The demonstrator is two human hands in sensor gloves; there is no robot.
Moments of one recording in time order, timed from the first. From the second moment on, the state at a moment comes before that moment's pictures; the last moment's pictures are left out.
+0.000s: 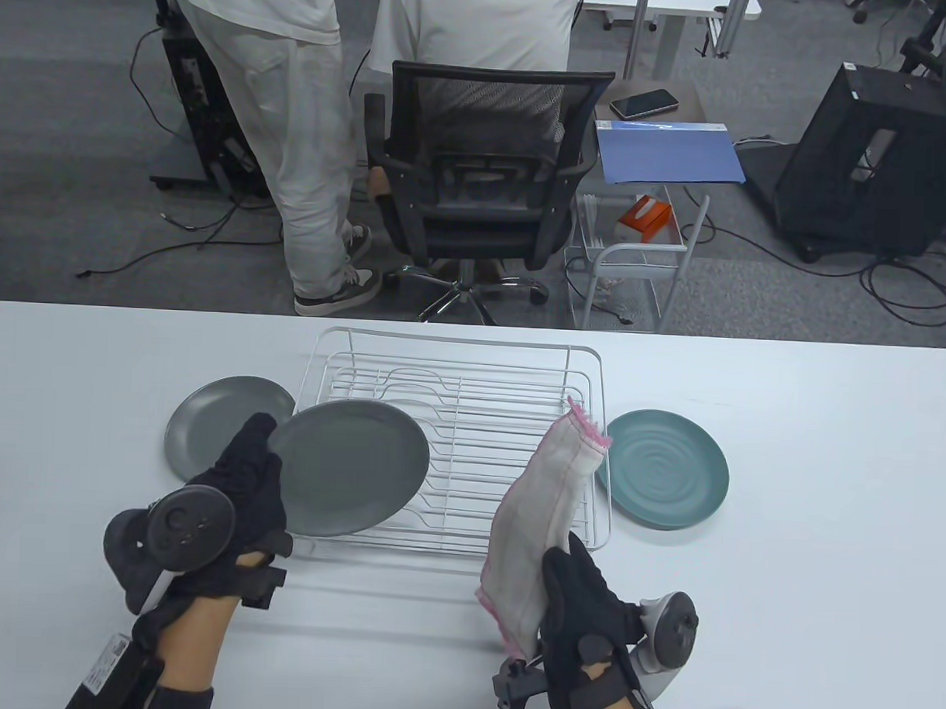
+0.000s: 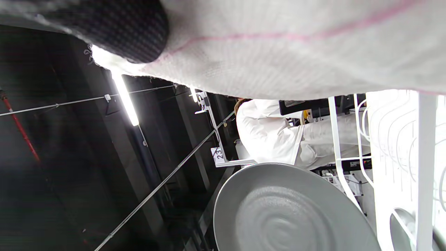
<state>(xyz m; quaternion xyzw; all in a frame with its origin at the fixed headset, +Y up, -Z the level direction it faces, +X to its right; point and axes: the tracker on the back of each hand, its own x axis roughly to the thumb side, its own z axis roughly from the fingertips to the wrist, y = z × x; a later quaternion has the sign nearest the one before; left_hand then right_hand) -0.270 -0.588 -0.318 0.25 -0.05 0.18 0.95 0.112 -0.721 -0.261 0.08 -0.11 0.56 0.82</state>
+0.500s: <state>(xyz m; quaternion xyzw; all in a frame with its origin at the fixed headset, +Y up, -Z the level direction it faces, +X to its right) -0.218 -0.591 -0.411 0.23 -0.05 0.08 0.97 0.110 -0.727 -0.265 0.08 -0.09 0.57 0.81</state>
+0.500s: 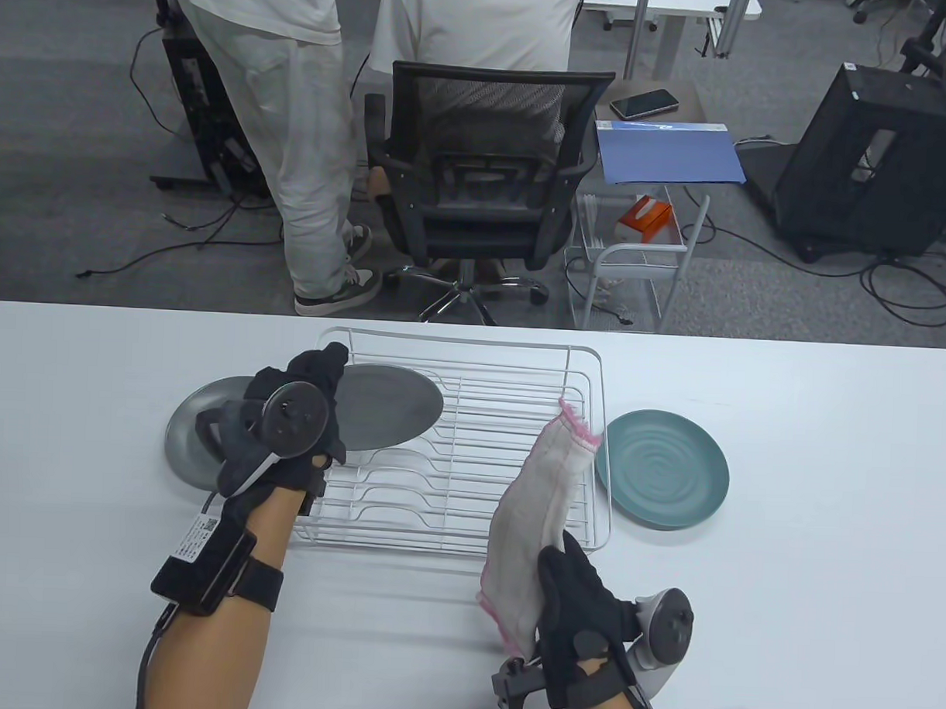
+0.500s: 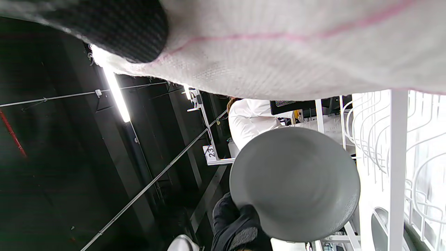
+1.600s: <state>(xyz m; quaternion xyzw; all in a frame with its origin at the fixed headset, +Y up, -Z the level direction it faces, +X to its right) -0.185 -0.634 -0.459 0.05 -0.04 0.08 0.99 0.106 -0.731 -0.267 0.09 -0.06 0.59 0.80</state>
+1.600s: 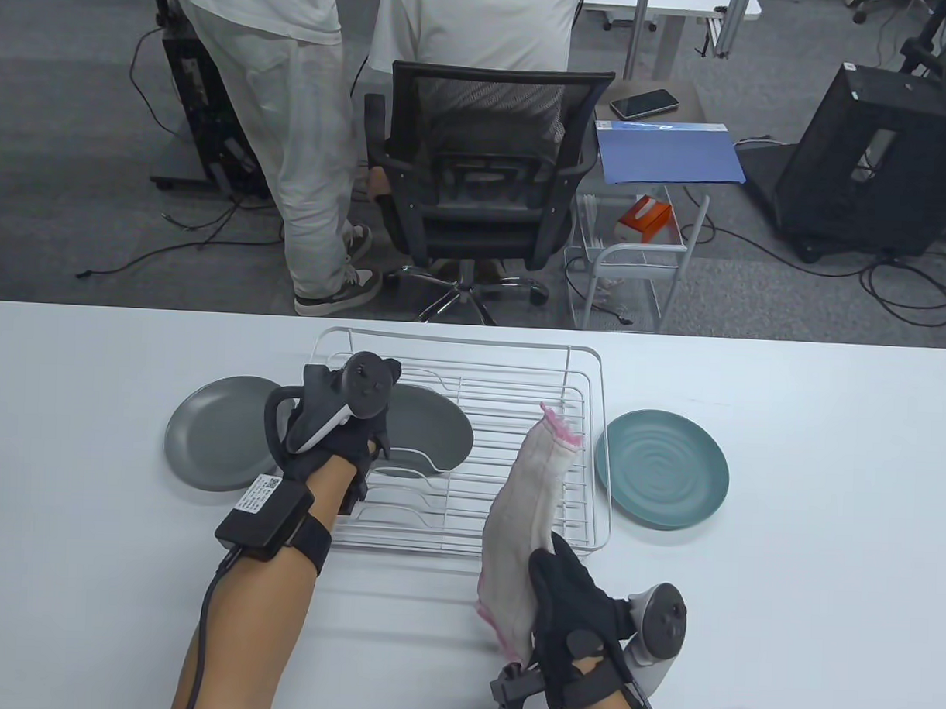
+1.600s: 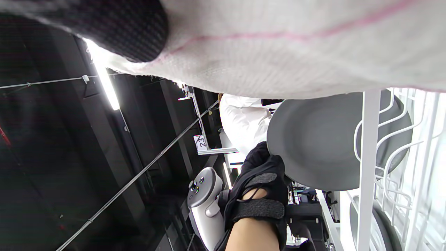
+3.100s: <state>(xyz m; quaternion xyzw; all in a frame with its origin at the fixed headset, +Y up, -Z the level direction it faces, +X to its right) -0.453 -0.745 -0.412 -0.04 0.43 0.39 0.82 0.107 -0.733 -0.268 0.09 -0.06 0.61 0.79</state>
